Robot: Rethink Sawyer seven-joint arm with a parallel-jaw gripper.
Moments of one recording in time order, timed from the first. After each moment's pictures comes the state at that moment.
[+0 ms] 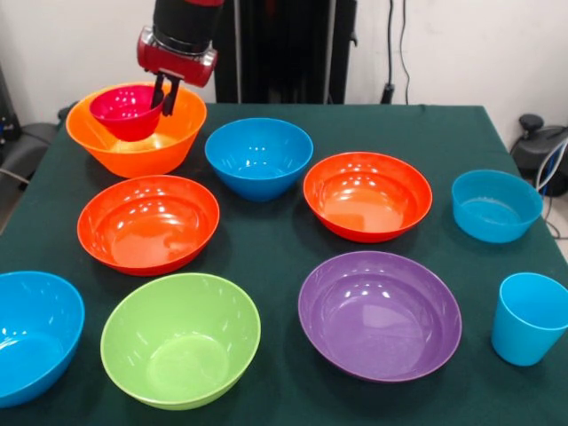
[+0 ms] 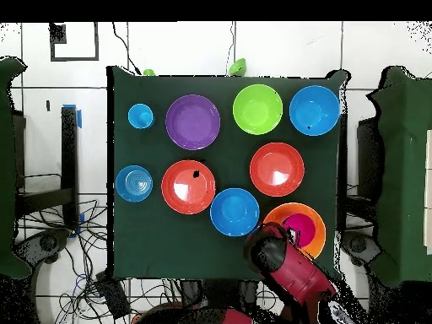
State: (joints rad) arm -0.35 -0.55 -0.32 2.08 0.19 -0.06 1.14
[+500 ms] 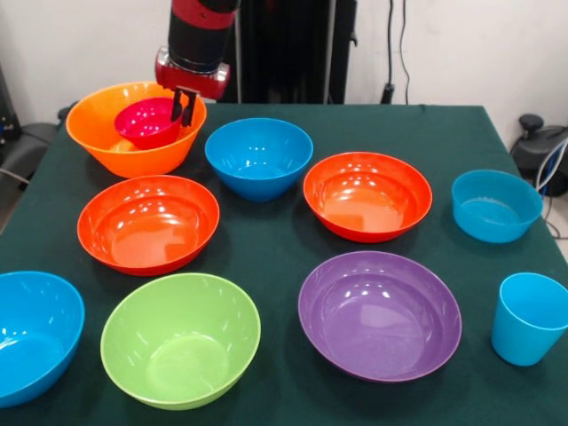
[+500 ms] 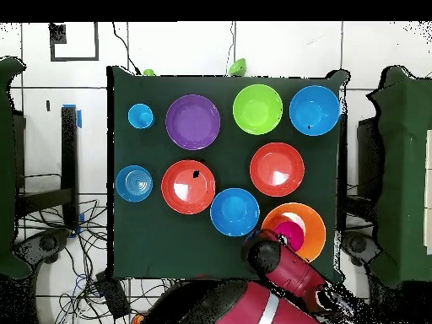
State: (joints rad) arm -0.38 -0.46 -0.28 2.08 0.13 -0.06 1.18
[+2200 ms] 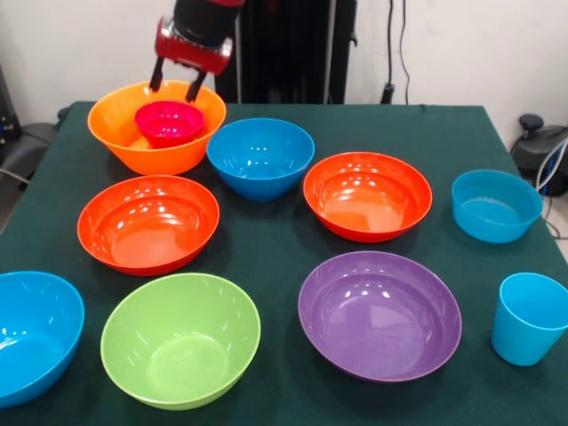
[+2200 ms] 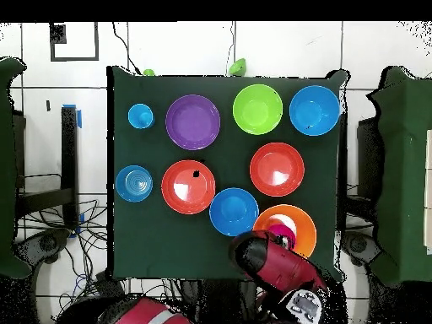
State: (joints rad) arm -0.13 -0.50 -0.51 1.98 0.08 0.15 1.21
